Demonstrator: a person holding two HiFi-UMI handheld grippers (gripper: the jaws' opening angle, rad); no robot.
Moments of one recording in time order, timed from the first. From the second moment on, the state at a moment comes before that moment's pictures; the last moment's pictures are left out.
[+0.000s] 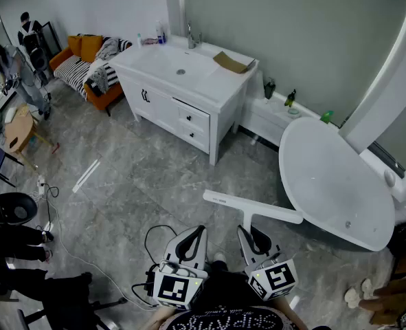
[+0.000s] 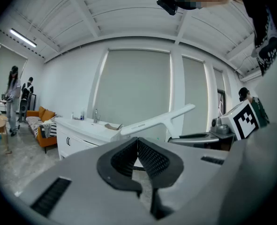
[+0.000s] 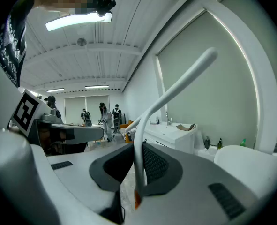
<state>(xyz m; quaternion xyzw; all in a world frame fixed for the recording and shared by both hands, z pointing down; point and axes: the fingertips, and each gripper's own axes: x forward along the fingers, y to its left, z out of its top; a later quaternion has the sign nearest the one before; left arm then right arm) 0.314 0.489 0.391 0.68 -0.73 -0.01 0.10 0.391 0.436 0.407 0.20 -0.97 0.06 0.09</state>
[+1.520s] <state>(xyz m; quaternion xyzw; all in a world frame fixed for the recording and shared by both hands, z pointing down) 0.293 0.426 0.420 0.68 -0.72 0.01 0.14 0.366 0.379 0.436 0.18 -0.97 0.12 0.10</state>
